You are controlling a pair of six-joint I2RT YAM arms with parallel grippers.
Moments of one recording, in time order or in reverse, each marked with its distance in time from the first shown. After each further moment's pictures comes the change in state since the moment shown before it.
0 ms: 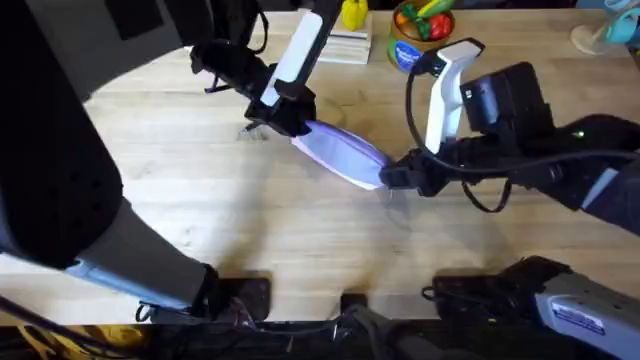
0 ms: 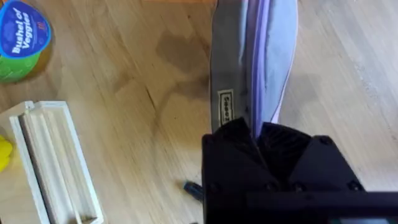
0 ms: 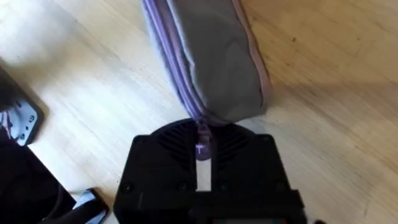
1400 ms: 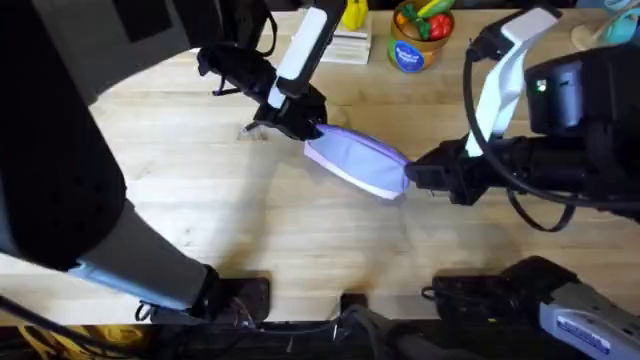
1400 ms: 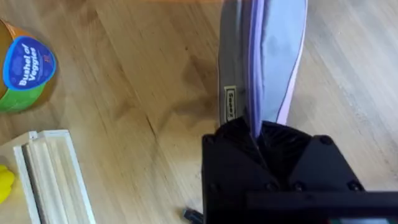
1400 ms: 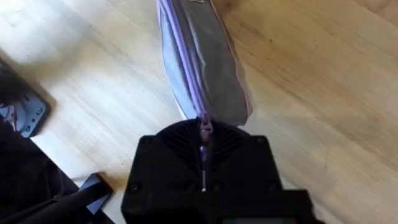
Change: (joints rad) left arm -0.030 0.000 0.000 -0.021 0.067 0.000; right arm 0.006 -0.262 0.106 -0.266 0.103 -0.019
